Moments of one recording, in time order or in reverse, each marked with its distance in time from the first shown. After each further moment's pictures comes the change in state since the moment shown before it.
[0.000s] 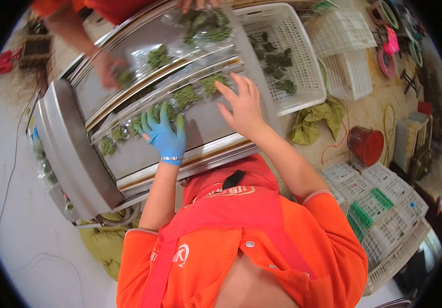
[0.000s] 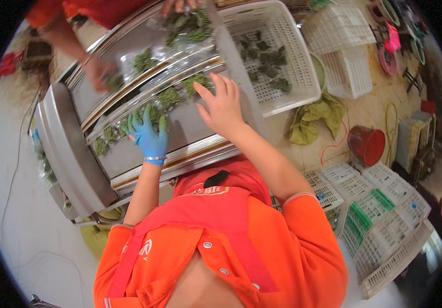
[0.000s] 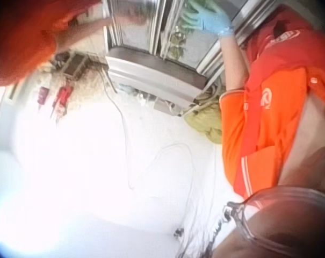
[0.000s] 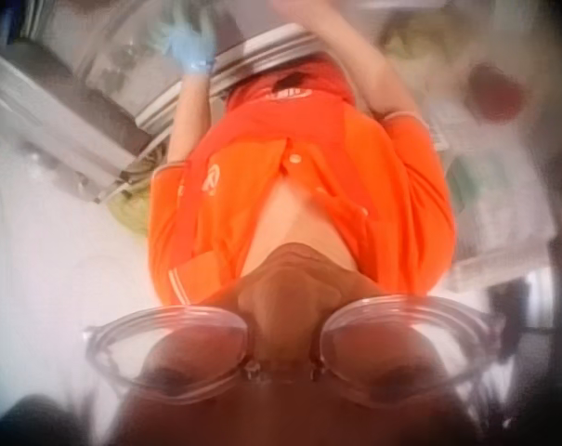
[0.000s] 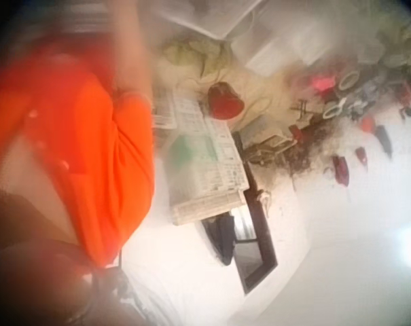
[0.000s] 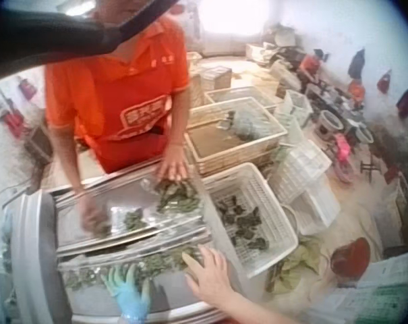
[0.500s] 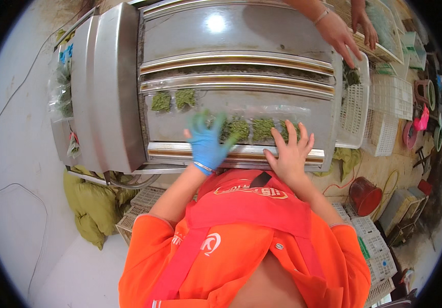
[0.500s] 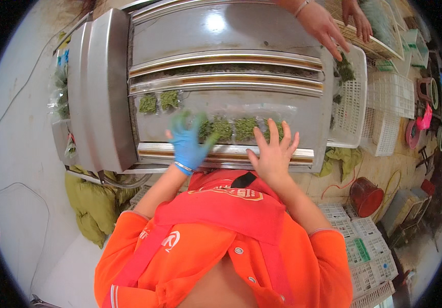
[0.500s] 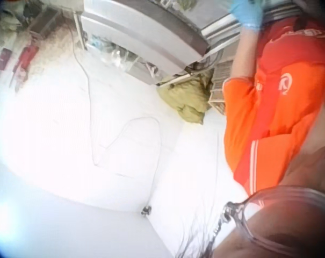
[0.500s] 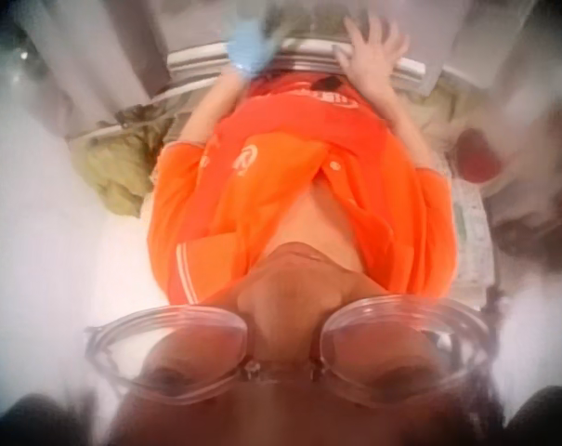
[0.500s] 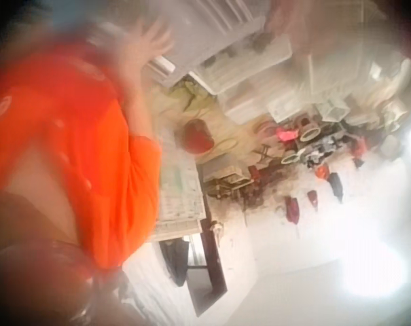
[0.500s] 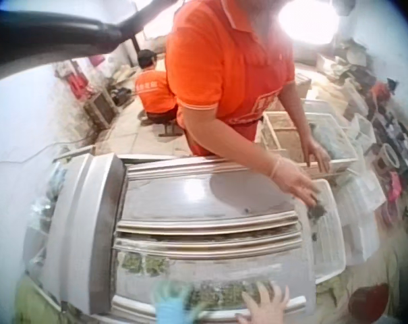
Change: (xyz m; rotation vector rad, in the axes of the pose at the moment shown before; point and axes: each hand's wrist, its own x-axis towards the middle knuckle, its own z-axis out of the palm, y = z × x) left_hand -0.068 -0.091 -0.063 0.022 -0.166 -0.121; right_hand -0.048 -0.105 0.026 -0.251 -0.426 -0.079
